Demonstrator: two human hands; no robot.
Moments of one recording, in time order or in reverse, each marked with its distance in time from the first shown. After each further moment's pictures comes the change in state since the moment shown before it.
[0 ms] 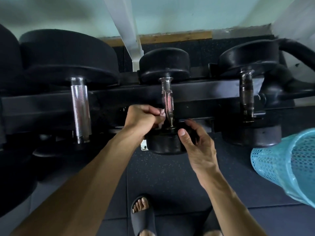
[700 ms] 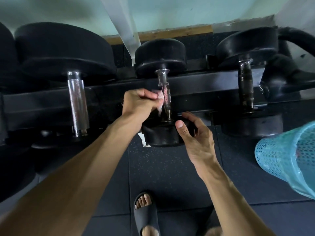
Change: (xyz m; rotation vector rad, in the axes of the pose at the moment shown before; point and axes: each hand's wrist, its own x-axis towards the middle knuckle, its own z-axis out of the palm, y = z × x) left_hand 0.014 0.004 0.007 0.061 0.069 0.205; right_hand 0.006 0.013 0.000 0.044 0.009 -0.017
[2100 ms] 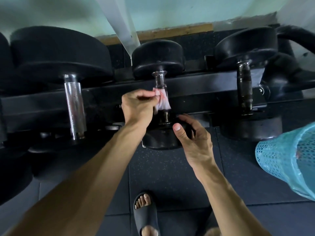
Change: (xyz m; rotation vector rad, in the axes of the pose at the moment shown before) left_hand -0.009 0.003 0.017 0.073 0.229 0.129; right_hand 0.004 0.005 -0.001 0.094 -0.028 -0.008
